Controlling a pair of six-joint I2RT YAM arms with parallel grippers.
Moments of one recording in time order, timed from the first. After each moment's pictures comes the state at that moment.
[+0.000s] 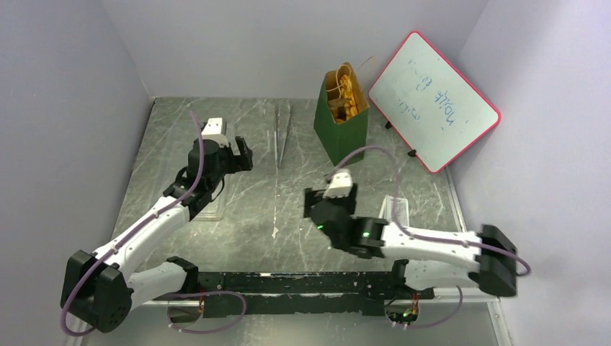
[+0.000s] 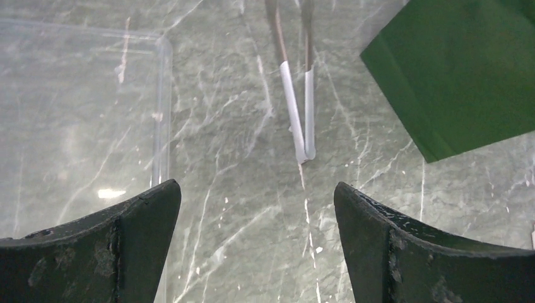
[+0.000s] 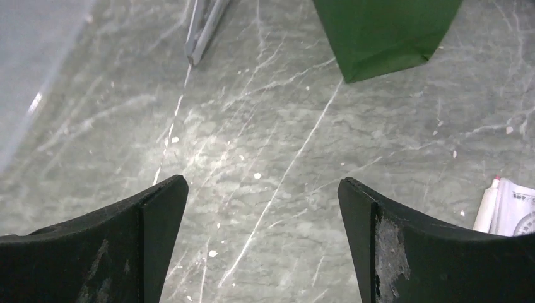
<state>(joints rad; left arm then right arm) -0.45 1.09 0.72 0.05 -0.23 -0.33 1.16 1.03 0.63 -0.10 0.94 0.52</state>
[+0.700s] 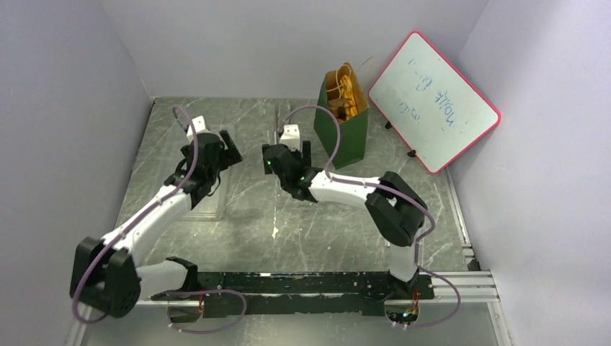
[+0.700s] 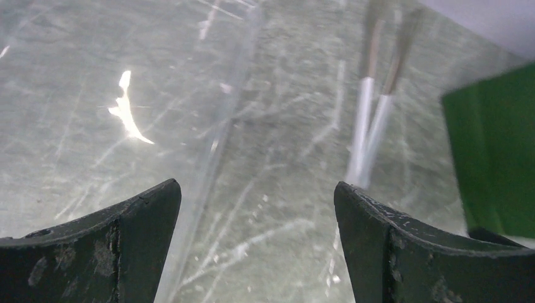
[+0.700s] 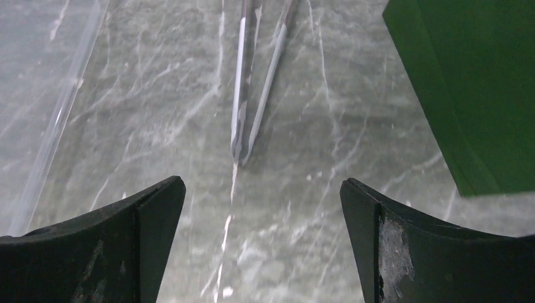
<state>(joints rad) -0.40 1.13 0.77 -0.11 -0.42 -0.58 0.96 1.87 1.24 0.06 0.75 0.42</state>
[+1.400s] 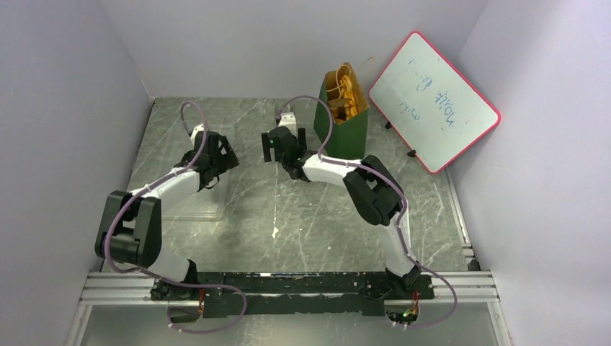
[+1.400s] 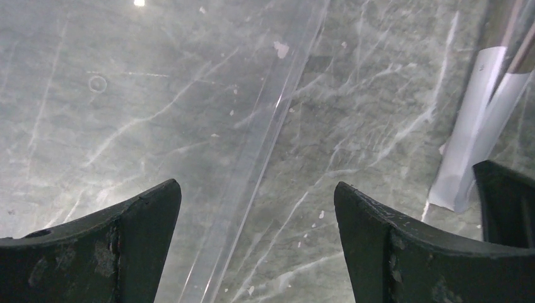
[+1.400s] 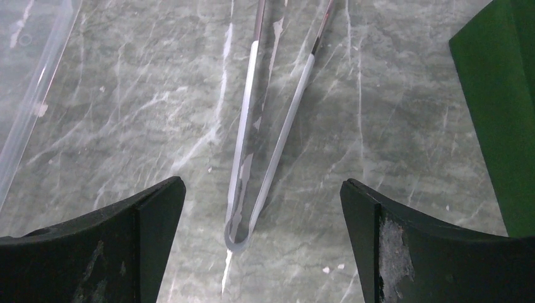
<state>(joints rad) -0.22 1.48 0.81 -0.05 -0.26 -0.59 0.79 2.15 1.47 0.11 0.48 0.33</state>
